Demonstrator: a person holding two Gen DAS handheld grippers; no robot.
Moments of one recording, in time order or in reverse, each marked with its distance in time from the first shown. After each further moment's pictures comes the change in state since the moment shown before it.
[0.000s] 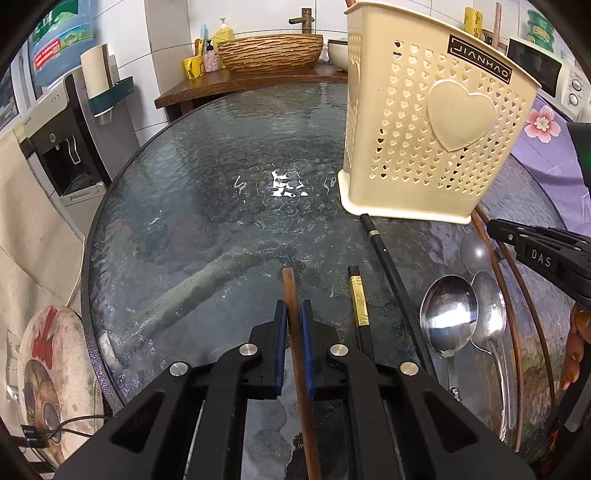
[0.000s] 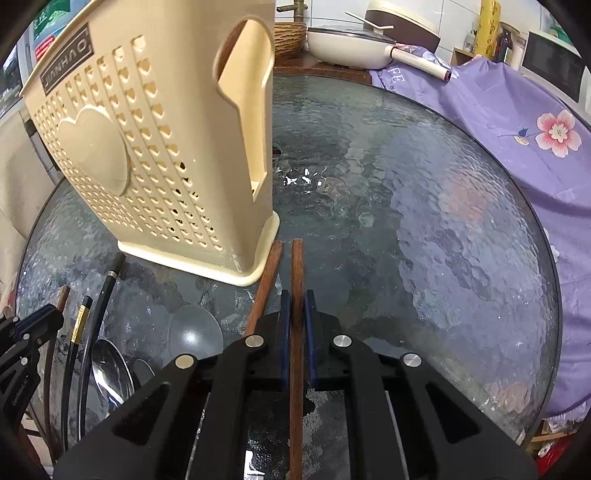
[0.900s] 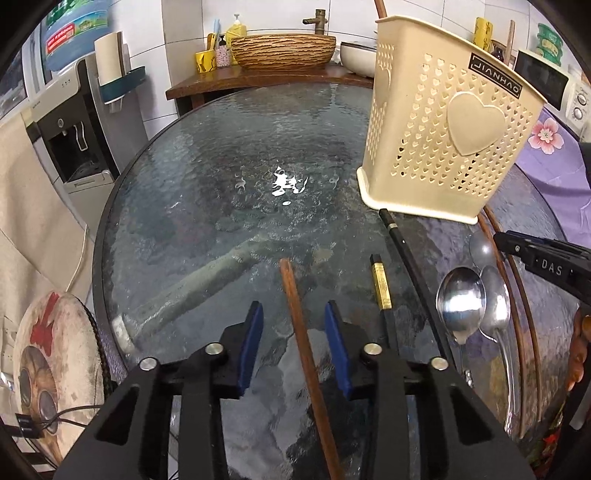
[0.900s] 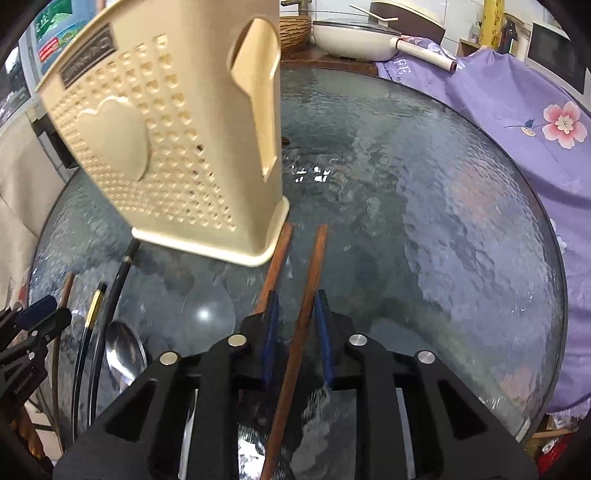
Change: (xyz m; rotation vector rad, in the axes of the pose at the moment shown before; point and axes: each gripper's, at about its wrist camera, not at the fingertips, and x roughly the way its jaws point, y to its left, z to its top) left arm -0.003 0.020 -0.007 -0.043 0.002 -0.007; right arm -0.004 -0.003 0.001 0.019 0.037 0.044
